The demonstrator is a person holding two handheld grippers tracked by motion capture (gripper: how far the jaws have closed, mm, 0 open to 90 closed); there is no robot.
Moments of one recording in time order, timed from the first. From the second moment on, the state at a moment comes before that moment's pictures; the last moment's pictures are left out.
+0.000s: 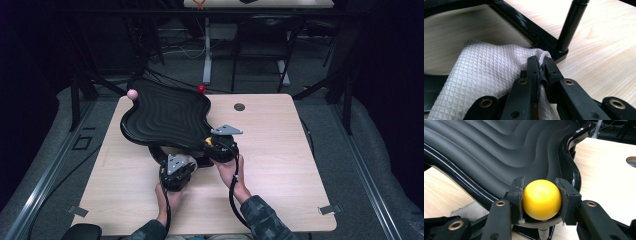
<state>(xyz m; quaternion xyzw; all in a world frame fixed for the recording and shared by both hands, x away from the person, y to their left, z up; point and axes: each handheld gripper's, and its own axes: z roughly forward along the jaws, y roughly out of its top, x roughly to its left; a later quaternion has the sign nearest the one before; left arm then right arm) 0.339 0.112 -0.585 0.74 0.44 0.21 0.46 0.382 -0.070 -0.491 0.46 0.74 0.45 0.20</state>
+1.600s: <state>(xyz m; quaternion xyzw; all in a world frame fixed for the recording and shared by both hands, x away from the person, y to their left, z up) 0.340 0.145 -0.584 0.73 0.47 0.22 0.45 0.383 -0.072 -0.490 0.45 0.75 0.44 0.20</state>
